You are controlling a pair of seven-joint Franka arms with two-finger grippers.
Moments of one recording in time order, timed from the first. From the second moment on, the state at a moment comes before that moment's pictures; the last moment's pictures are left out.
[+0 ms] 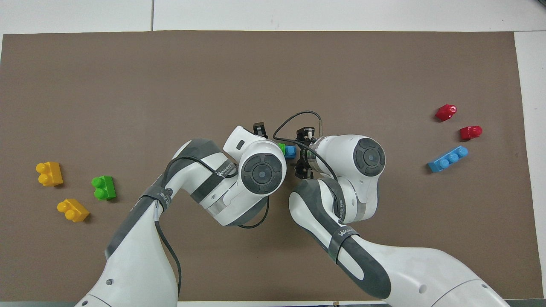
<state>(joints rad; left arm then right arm) -0.66 0.36 -0.05 -1.91 0.29 2.47 -2.58 0.55 0.36 -0.03 -2.08 0.52 2.69 1.68</state>
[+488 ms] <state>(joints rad) -0.64 0.26 -0.05 -1.92 0.29 2.38 -2.56 0.45 0.33 -0.04 -2.06 0.52 2.61 1.64</state>
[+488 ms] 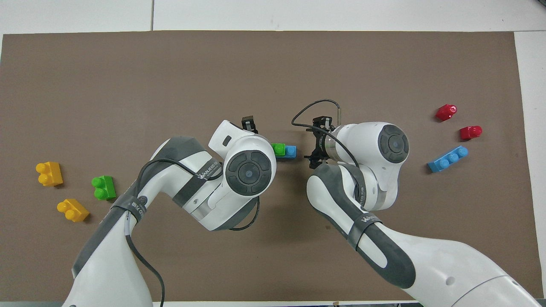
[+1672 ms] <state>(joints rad) -0.41 0.06 -0.05 -1.93 0.14 2.15 -1.99 0.08 0.08 -0.05 -1.91 0.29 2.01 0.63</state>
